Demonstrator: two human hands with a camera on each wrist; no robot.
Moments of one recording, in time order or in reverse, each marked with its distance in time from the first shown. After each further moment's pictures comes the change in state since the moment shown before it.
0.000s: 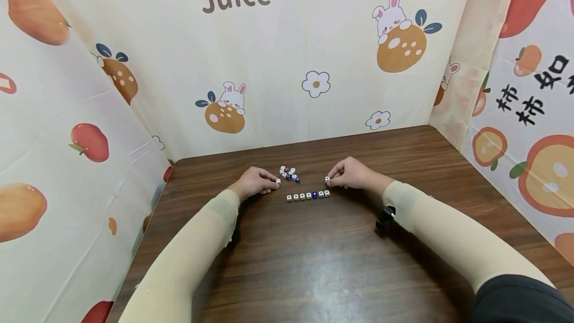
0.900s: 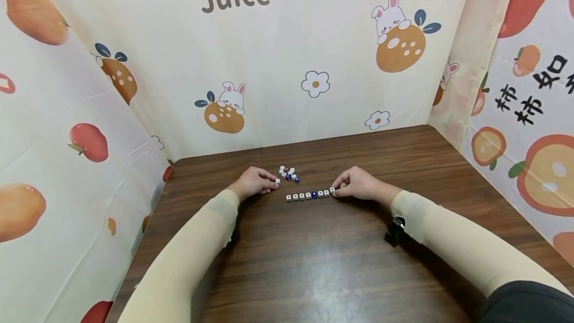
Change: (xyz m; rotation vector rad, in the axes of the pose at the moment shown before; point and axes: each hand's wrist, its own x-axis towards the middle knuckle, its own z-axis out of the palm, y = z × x) left_hand -0.002 0.001 0.000 0.010 0.002 0.008; right_hand -0.023 0.023 0.009 -0.007 -0.011 -0.078
